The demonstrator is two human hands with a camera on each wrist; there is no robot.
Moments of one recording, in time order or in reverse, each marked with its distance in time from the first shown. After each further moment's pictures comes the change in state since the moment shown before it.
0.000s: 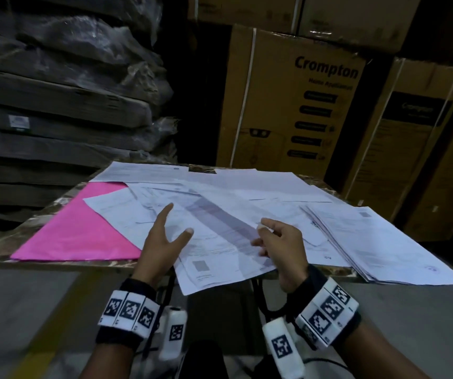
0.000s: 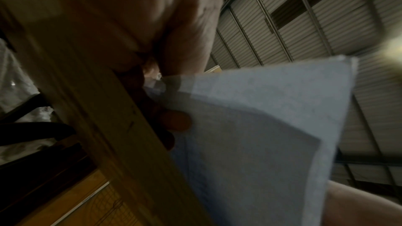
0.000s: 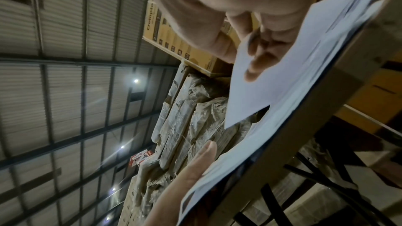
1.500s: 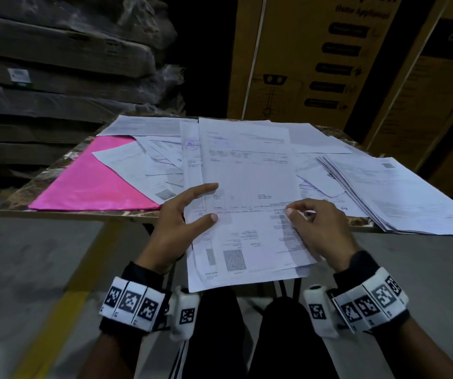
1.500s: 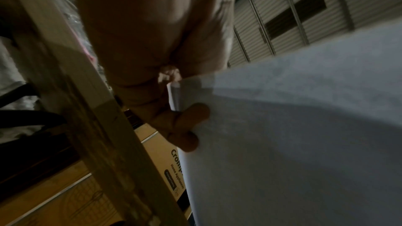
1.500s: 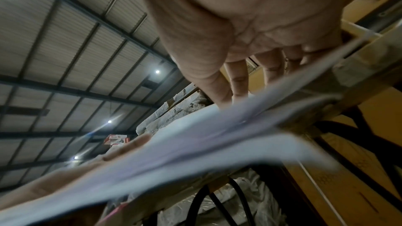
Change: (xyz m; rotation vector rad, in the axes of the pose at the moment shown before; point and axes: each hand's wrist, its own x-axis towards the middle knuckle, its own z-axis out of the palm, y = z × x) left_hand -0.067 0.017 -0.001 -0.189 -0.192 0.089; right_hand -0.027 0.027 -0.053 -0.584 -0.031 -0.192
